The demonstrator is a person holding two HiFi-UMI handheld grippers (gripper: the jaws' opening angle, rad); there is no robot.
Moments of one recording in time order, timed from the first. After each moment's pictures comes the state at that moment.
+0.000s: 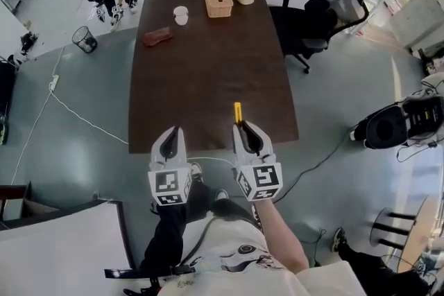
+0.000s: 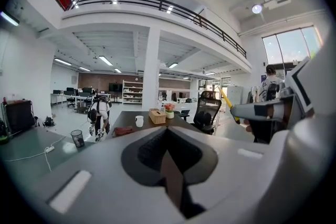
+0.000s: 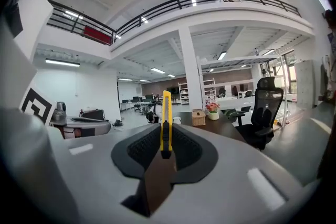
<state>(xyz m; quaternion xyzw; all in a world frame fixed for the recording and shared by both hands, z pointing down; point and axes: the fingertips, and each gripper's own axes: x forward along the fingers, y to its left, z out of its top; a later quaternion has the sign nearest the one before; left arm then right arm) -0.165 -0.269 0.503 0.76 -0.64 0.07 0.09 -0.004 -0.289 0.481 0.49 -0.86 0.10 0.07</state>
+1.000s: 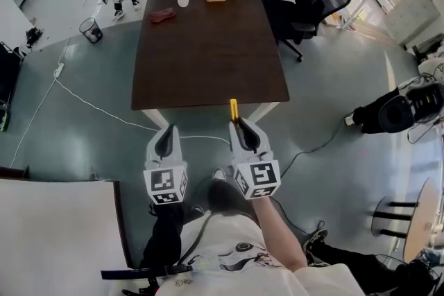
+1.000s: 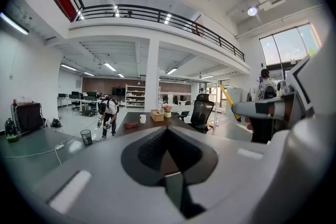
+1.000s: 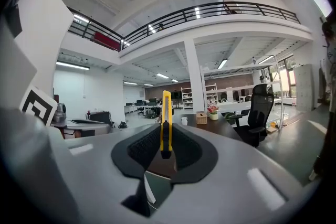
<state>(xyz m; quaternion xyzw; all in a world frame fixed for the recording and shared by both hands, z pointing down) -0.147 -0.089 0.486 0.75 -0.65 0.06 0.08 0.015 -0.112 0.459 0.48 -0.87 0.08 0.05</state>
